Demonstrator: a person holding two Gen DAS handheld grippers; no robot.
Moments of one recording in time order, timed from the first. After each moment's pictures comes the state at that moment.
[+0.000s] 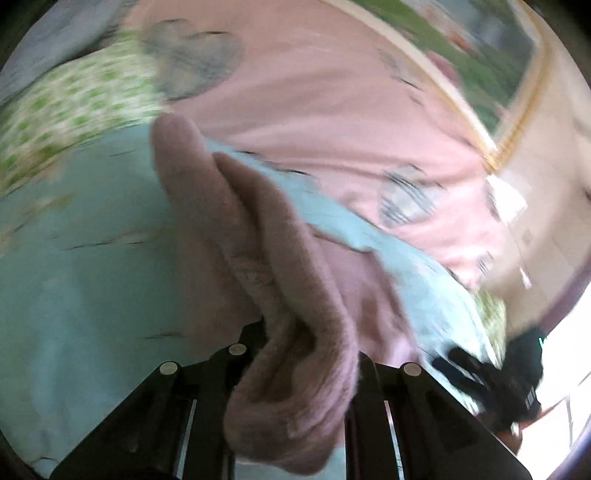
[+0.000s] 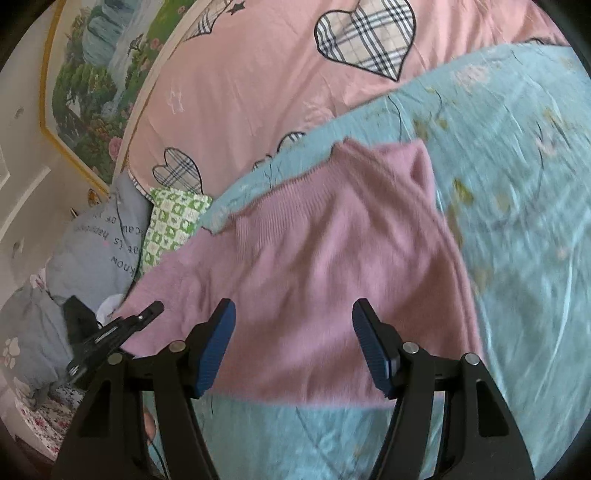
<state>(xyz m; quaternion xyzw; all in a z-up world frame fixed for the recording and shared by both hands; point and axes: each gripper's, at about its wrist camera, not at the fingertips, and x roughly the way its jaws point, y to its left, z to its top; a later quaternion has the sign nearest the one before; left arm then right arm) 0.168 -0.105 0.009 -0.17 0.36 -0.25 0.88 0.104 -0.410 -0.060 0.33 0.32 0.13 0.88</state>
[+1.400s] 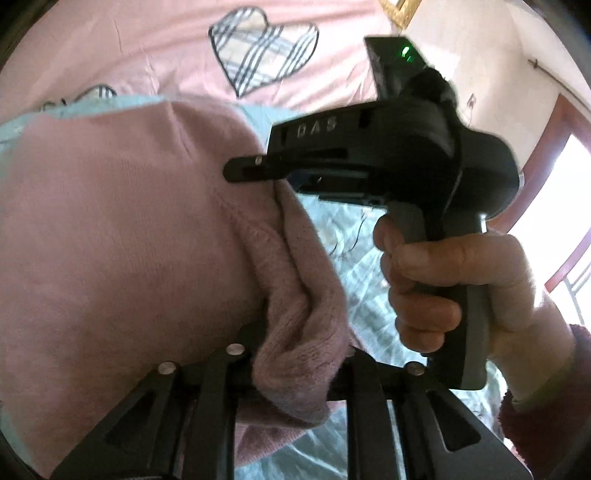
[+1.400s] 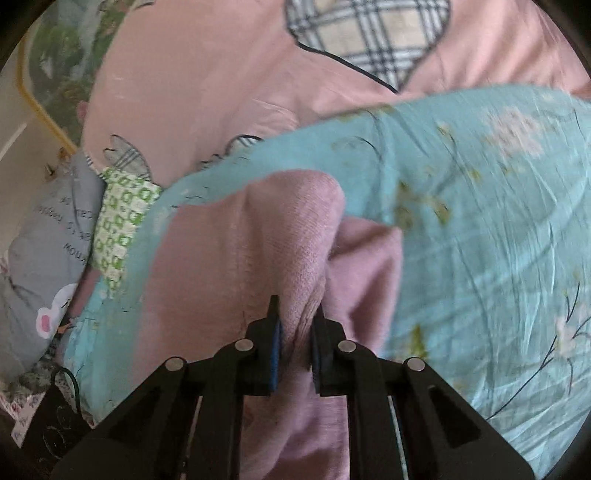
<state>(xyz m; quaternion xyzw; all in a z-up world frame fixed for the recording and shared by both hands) 0.160 -0.331 -0.066 -0.02 0.43 -0.39 0.81 0.234 -0.473 -0.075 0.24 0.41 0.12 0.87</state>
